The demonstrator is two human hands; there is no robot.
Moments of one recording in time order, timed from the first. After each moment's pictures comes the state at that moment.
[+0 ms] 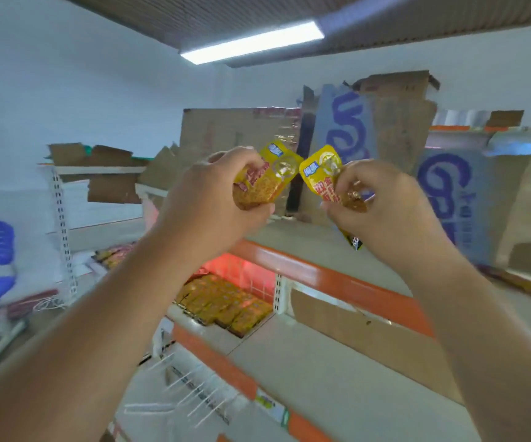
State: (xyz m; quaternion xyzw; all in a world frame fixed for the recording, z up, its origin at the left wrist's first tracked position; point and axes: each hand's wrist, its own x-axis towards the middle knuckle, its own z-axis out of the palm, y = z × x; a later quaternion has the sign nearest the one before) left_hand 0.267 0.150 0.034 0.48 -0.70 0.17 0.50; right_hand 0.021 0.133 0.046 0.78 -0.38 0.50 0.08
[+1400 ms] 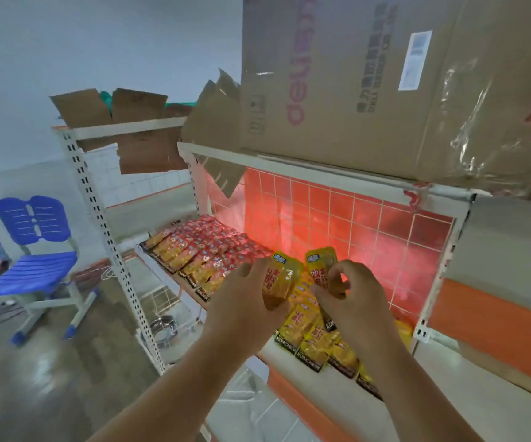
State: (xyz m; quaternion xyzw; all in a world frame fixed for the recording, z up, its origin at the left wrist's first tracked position) left_hand 0.523 -0.159 -0.210 0.68 -0.67 -0.01 0.31; right_hand 0.322 -0.198 -0.212 0.69 -0.52 0.45 -0.21
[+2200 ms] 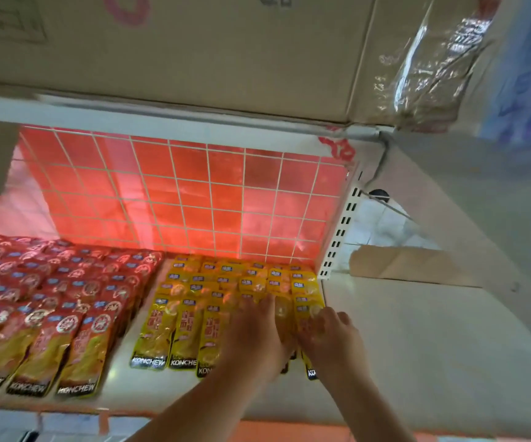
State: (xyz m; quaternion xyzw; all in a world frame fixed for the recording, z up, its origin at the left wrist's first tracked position) left_hand 0.434 -0.282 -0.356 0.50 -0.84 -0.18 0.10; right_hand 0.296 -0.202 -0.366 0.40 -0.87 0.26 -0.11
